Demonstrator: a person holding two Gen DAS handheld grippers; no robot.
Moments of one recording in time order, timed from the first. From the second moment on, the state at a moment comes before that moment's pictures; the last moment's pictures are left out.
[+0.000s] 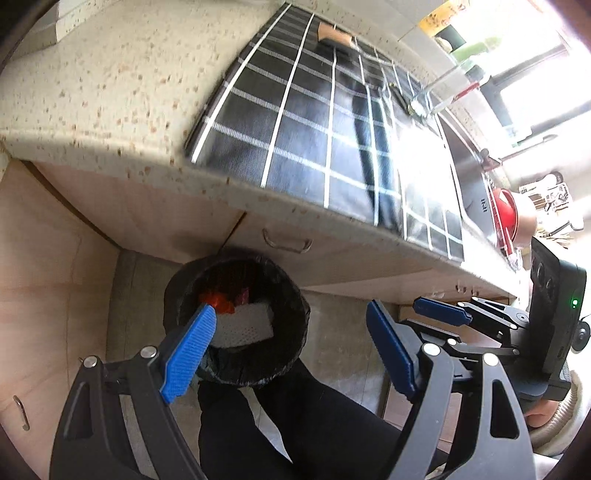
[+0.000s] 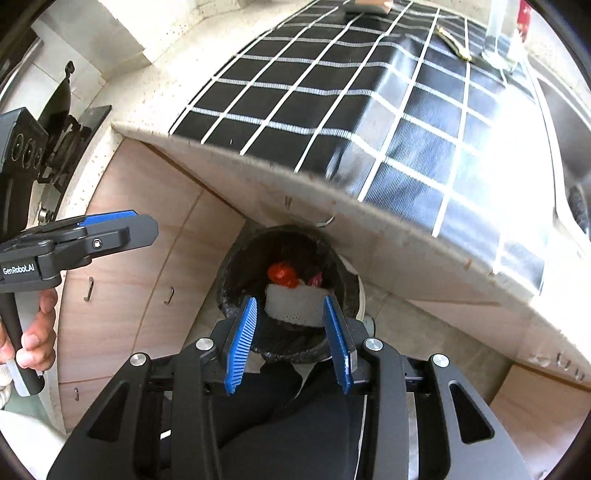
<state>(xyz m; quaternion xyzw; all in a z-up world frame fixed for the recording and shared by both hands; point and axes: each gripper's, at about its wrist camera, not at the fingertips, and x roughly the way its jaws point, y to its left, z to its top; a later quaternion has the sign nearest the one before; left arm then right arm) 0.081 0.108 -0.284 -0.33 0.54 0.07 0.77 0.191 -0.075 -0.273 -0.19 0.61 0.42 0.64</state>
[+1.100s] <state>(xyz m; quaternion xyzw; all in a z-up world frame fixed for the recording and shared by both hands) 0.190 0.149 -0.242 -0.36 0.47 0.09 0.80 0.325 -0.068 -0.226 -0.19 0.54 0.42 0.71</state>
